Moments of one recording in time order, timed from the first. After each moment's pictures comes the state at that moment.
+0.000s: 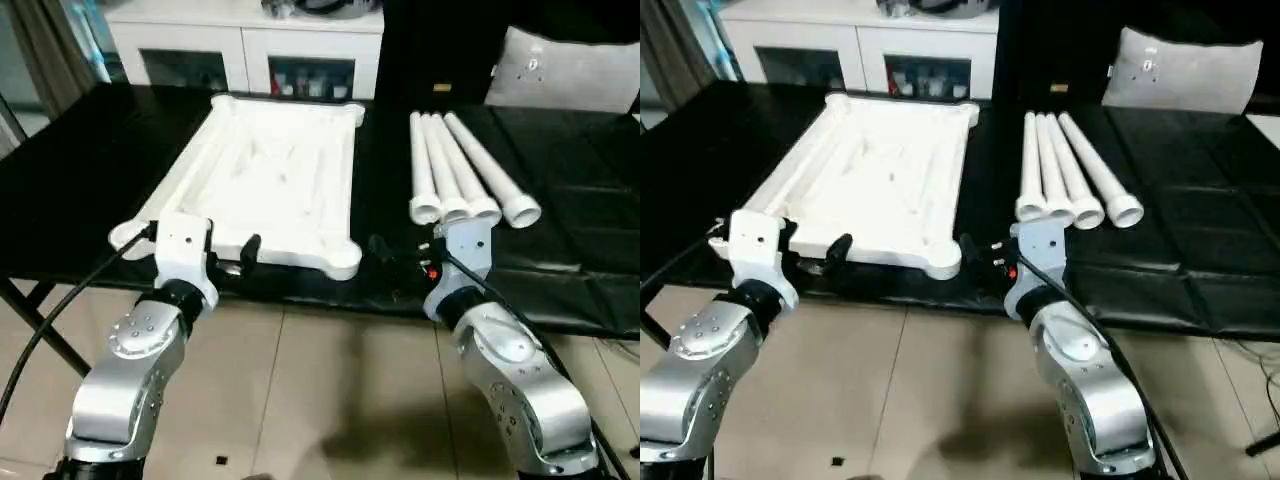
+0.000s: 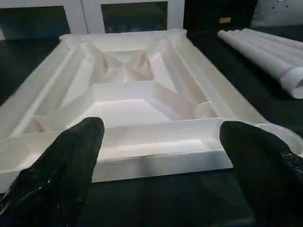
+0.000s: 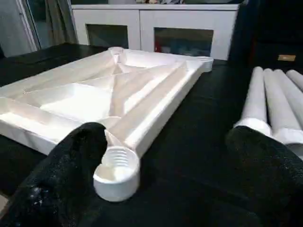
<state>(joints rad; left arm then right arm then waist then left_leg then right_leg) -0.12 0.23 0.00 -0.29 -0.19 0.54 -0.15 -0.11 -0.17 0.12 -0.33 0.20 0.51 0.11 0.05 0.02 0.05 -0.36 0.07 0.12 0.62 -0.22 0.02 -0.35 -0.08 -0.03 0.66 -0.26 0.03</state>
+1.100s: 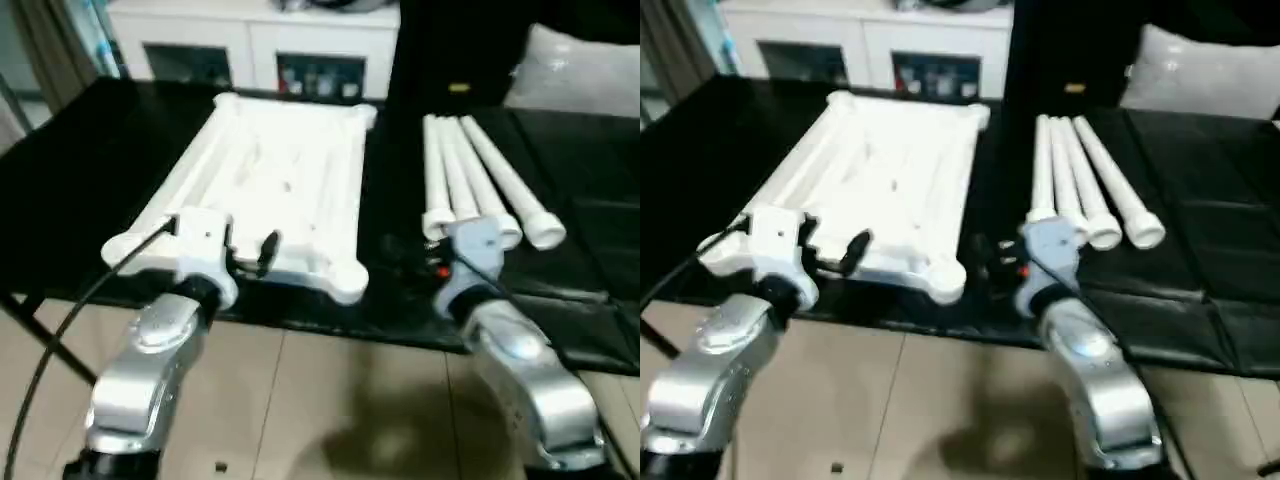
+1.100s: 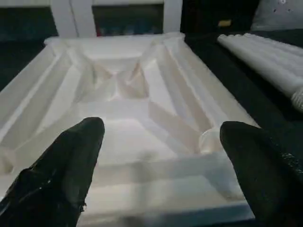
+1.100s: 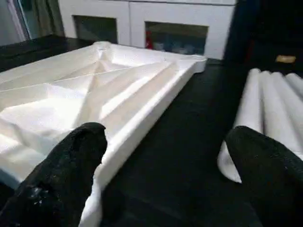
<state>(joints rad) -0.16 0.20 -0.02 -0.26 -0.18 0.53 -0.16 -0.12 -0.18 0.10 -0.31 0.15 0.51 0.12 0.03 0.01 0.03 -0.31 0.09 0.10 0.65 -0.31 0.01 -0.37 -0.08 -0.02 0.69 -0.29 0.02</state>
